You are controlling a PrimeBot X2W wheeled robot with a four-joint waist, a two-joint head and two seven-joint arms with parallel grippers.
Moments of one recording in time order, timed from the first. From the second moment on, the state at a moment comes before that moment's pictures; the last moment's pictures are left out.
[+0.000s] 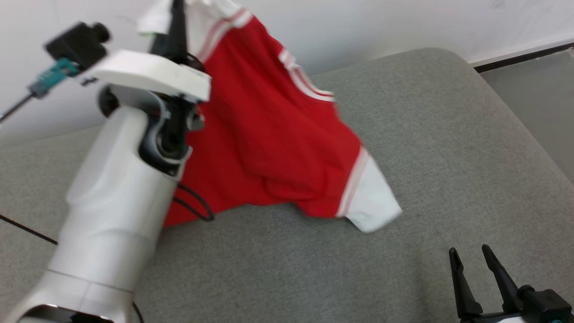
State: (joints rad) left arm -1.00 0.16 -0.41 0.56 -0.97 0.02 -0.25; right arm -0.06 -0.10 0.10 0.28 0.30 0.13 -0.26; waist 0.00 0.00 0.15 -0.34
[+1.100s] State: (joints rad) left arm -0.75 0.05 -0.84 0.36 -1.05 0.16 -0.26; right arm -0.08 -0.10 0.13 0.29 0.30 0.13 -0.26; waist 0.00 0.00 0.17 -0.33
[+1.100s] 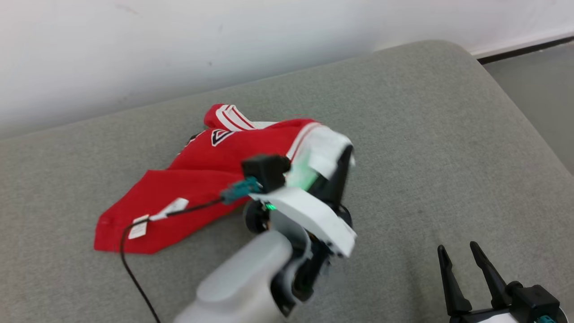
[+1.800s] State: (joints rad) left arm -0.76 0.05 -1.26 0.26 -1.31 0.18 -0.26; right arm -0.09 -0.06 0.11 0.30 0.31 0.13 -0.26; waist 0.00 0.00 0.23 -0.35
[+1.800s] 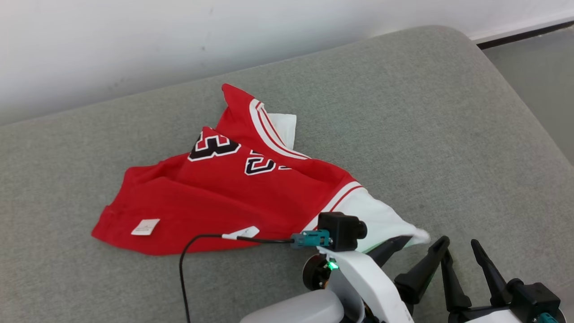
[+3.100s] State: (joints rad) left arm -0.53 0.29 -0.84 0.41 -0.78 0.24 -0.26; right arm 0.02 -0.12 0.06 0.27 0.28 0.13 -0.26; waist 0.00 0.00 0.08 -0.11
